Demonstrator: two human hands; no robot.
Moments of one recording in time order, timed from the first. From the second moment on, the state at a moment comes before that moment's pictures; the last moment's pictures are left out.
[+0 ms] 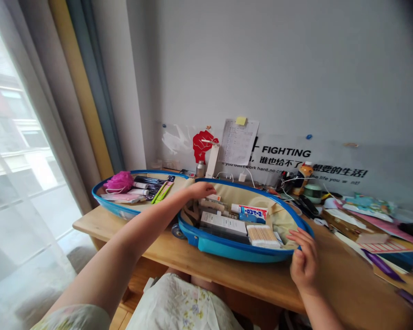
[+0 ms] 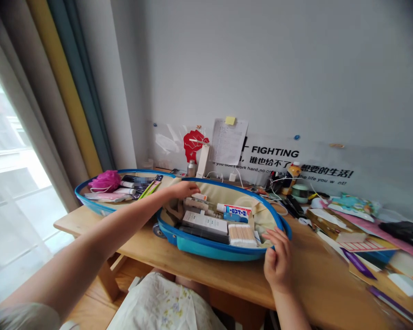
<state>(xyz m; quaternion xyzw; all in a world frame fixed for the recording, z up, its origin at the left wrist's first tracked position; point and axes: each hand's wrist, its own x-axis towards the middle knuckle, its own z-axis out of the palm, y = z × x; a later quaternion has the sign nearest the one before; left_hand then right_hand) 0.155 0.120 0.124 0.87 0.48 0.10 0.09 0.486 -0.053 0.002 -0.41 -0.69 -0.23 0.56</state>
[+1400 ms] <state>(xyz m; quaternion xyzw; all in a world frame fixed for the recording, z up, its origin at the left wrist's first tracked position) -0.018 0.138 0.151 0.81 0.57 0.08 -0.06 0.485 -0.053 0.003 -0.41 -0.68 -0.23 0.56</state>
